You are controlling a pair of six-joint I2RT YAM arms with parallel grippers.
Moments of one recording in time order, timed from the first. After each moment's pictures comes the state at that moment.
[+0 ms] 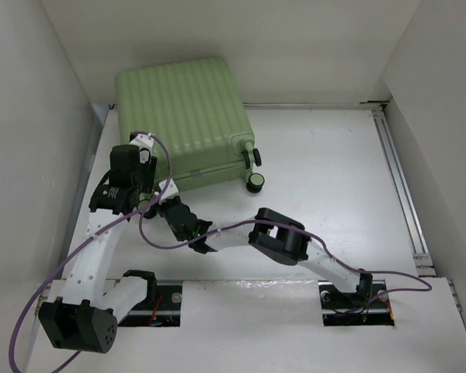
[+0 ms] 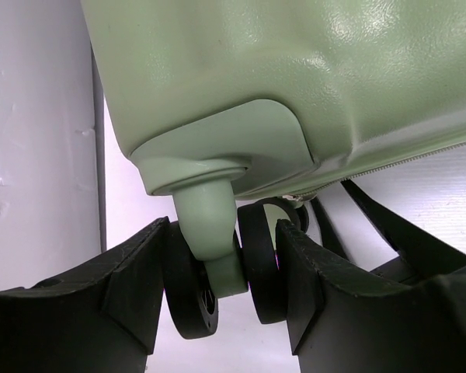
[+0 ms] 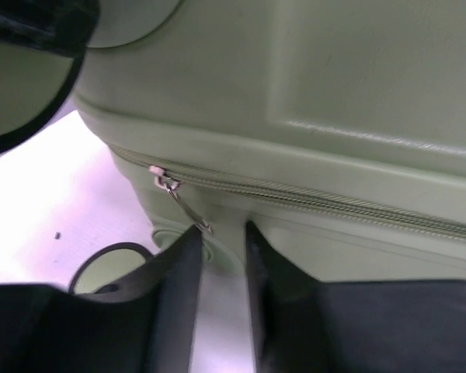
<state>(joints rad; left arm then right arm) -0.12 0.99 0.97 -0.64 -0.26 0.19 1.25 2.51 1.76 0.84 0.70 -0.03</state>
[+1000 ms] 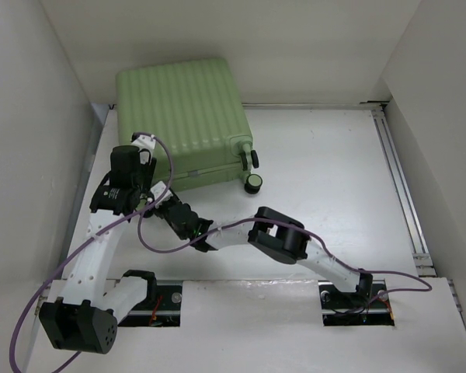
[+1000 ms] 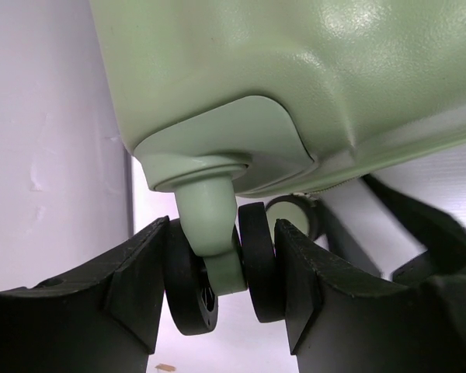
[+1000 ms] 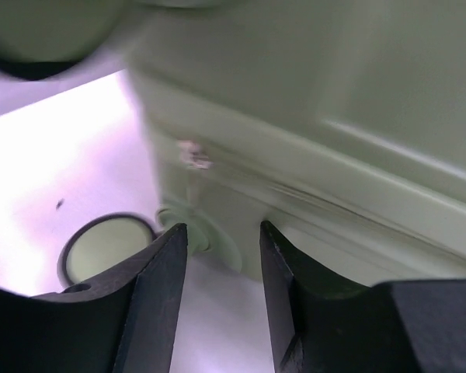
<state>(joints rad) -0.12 0.98 0.96 -0.62 -0.30 0.28 1.23 2.52 1.76 0.85 0.56 -0.15</state>
